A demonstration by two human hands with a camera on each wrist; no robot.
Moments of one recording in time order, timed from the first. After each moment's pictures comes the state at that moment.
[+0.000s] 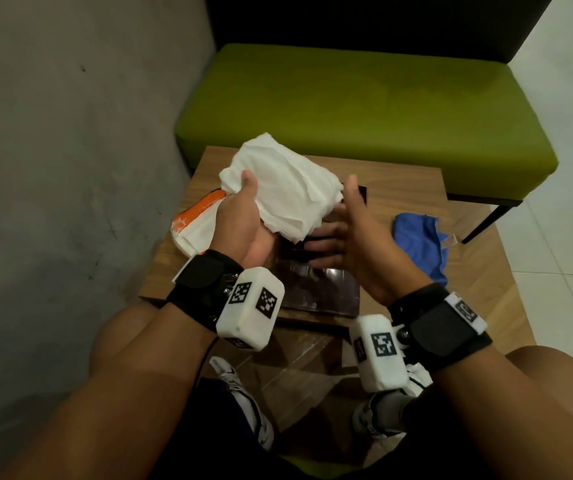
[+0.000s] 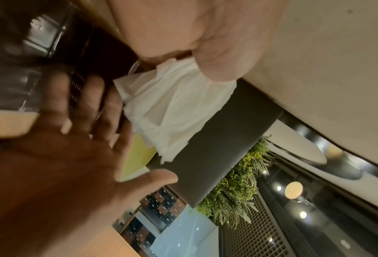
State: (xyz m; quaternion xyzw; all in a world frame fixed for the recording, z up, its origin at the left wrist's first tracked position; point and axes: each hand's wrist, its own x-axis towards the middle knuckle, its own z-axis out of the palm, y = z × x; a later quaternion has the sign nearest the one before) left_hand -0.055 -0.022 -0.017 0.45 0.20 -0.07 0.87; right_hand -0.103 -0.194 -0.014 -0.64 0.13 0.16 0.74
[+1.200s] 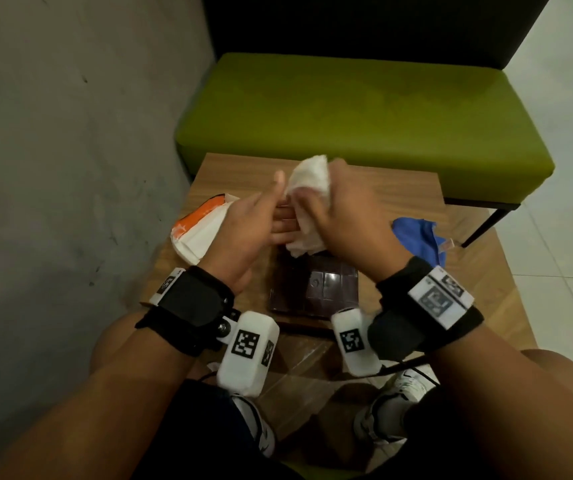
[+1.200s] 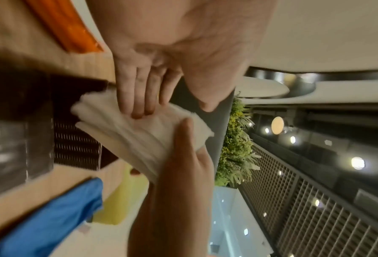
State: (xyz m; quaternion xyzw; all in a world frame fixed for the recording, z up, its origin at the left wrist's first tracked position) left_hand -0.087 -0.021 0.018 0.67 0.10 -0.12 0.72; right_hand -0.085 -0.183 0.020 -0.92 -0.06 -0.08 0.39
